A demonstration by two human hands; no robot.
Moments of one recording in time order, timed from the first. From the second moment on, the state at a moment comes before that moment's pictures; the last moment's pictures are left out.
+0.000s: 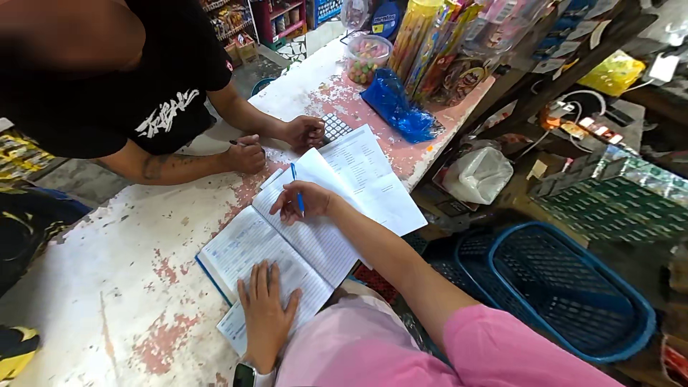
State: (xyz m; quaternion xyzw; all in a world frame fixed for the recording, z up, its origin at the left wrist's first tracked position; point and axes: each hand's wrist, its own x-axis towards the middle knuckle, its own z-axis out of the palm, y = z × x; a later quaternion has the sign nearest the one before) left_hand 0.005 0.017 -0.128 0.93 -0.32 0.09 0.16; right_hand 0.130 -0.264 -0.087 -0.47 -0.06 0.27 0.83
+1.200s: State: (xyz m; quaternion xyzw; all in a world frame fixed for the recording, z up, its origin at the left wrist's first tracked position) left_hand 0.001 0.012 -0.118 0.94 -0.29 0.05 0.18; right_hand 0.120 -0.160 -0.092 -0.78 -0.10 0.04 0.62
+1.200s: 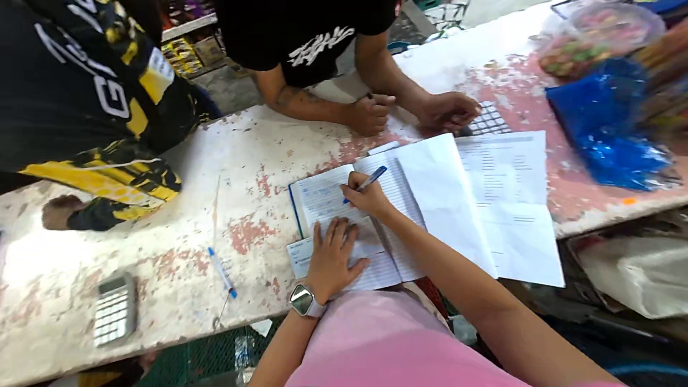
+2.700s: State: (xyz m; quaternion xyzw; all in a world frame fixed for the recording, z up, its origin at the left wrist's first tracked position) left_hand 0.001 0.013 -0.118 0.94 -0.30 0.05 0.18; right_hand 0.118 -0.159 -0.108 -0.79 -0.16 -0.10 0.59
